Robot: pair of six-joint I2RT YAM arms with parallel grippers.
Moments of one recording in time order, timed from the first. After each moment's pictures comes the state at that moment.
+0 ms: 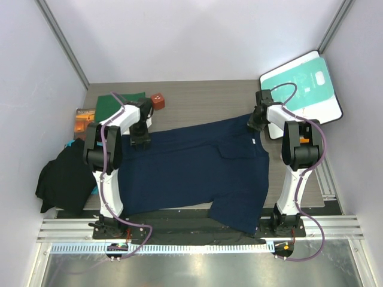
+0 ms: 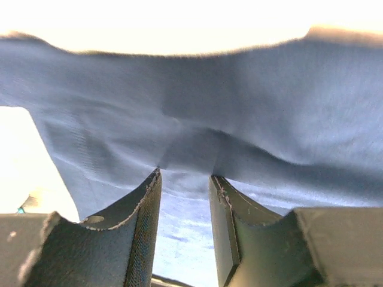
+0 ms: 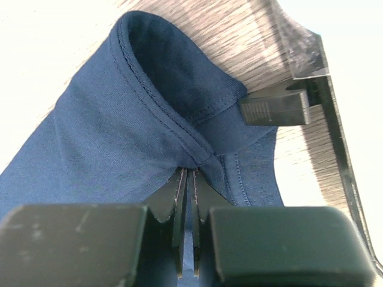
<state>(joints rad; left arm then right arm) -0.21 2.05 1.51 -1.00 -0.21 -0.42 0.06 2.04 1.44 -0.50 0.06 0.58</state>
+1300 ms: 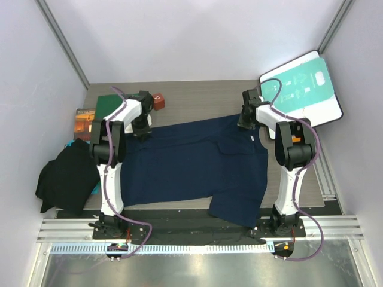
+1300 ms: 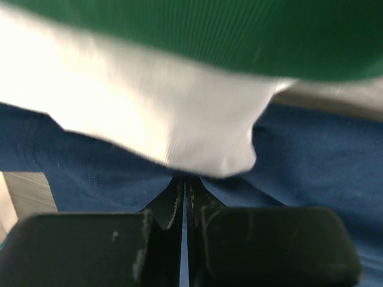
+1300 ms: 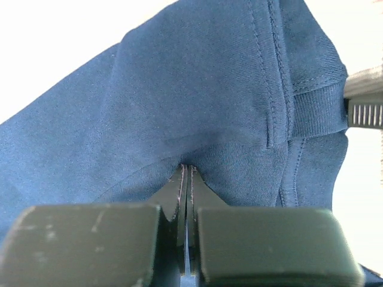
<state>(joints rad) -0.18 2.18 1.70 -0.98 -0.25 -0.48 0.18 2.06 1.47 -0.46 0.11 0.50</state>
